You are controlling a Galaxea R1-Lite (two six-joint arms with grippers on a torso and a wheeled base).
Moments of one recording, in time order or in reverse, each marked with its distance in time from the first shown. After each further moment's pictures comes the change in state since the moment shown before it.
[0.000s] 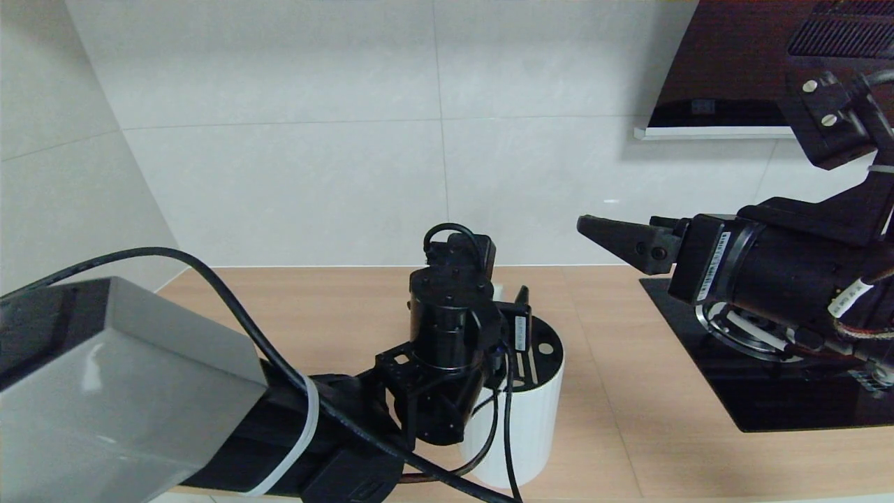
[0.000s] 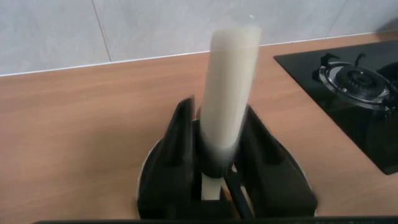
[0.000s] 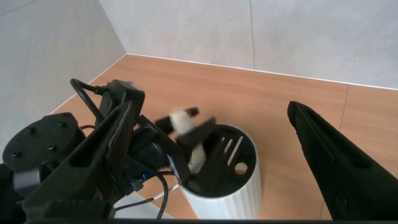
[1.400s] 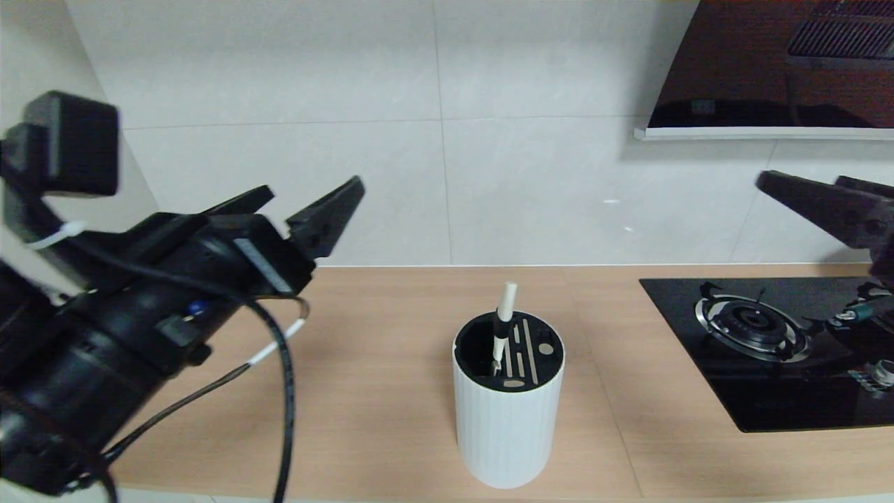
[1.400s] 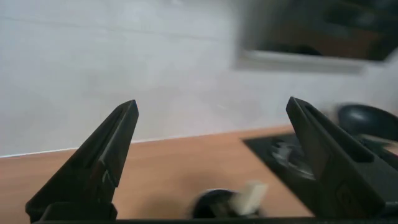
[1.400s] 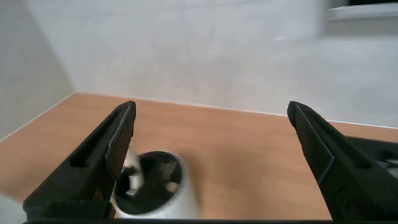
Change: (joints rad) left arm 0.204 -0.710 0.405 -0.069 -0.194 0.063; right arm -0.215 -0.313 0.177 -0.037 -0.044 -0.149
